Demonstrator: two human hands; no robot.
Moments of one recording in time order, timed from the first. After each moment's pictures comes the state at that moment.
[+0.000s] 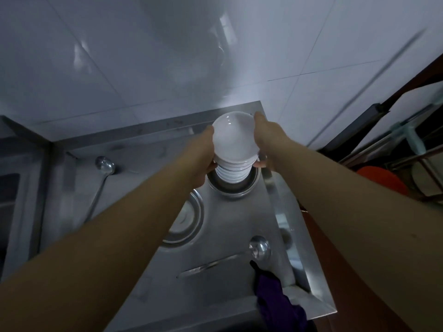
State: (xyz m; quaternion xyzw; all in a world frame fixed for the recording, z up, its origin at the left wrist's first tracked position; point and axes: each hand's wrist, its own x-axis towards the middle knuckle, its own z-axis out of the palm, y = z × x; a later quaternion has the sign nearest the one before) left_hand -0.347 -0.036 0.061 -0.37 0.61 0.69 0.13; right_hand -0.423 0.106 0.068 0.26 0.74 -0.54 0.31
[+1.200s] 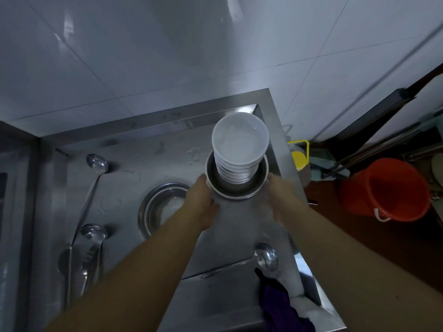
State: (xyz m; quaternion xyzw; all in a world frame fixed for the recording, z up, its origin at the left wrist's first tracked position) left_hand -0.316 -0.023 -0.044 -0.58 0.39 0.70 0.11; right_hand -0.373 0.149 -0.094 0.30 0.73 -0.54 0.31
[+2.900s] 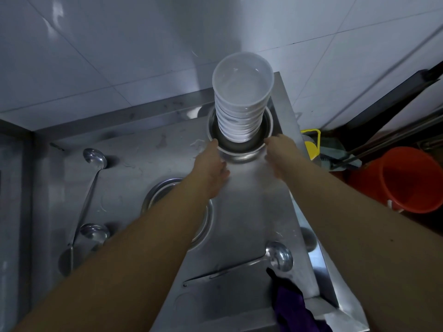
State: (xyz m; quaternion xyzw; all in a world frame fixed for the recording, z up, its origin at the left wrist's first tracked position) left_hand -0.373 -0.043 -0.067 -0.49 0.45 0.73 0.14; right_hand -0.455 0.110 -0.111 0.25 0.75 -0.54 0.29
